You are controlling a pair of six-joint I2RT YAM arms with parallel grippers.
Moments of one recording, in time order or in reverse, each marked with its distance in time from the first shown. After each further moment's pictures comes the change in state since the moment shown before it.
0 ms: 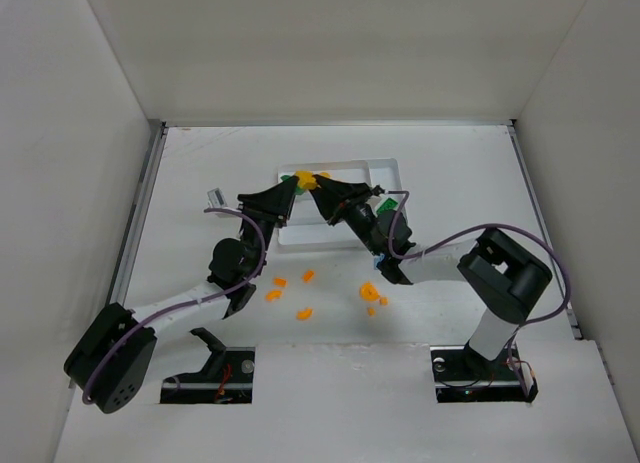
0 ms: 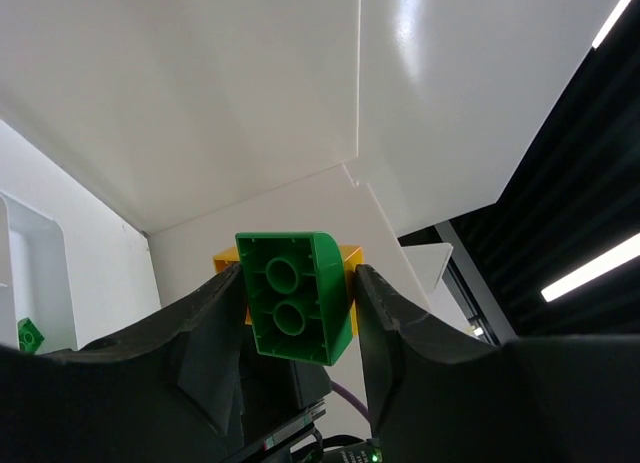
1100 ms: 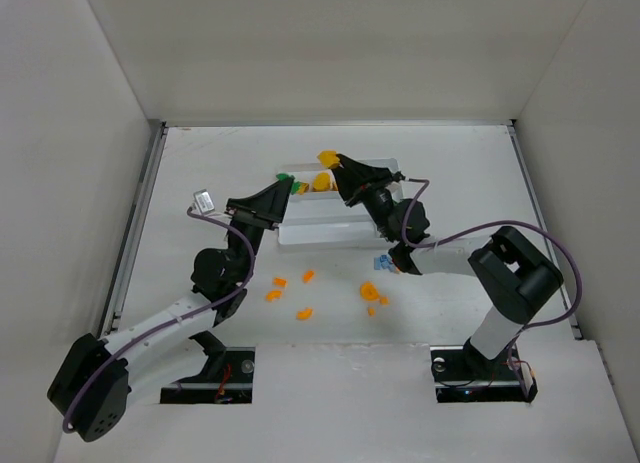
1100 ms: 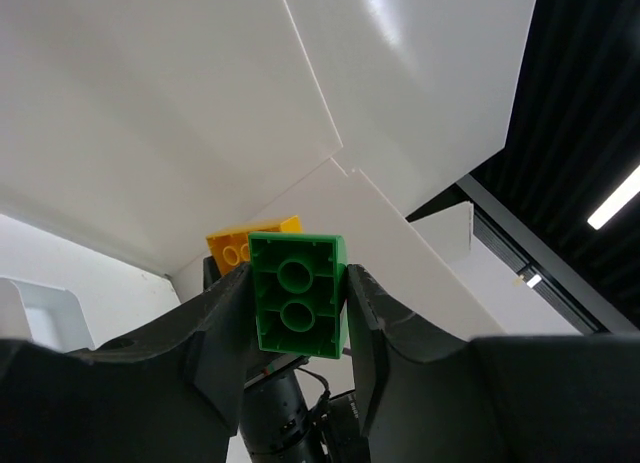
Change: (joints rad) left arm -0.019 -0.184 0.013 -0.045 0.058 0.303; right arm -0.126 -0.035 0.007 0.058 -0.013 0.002
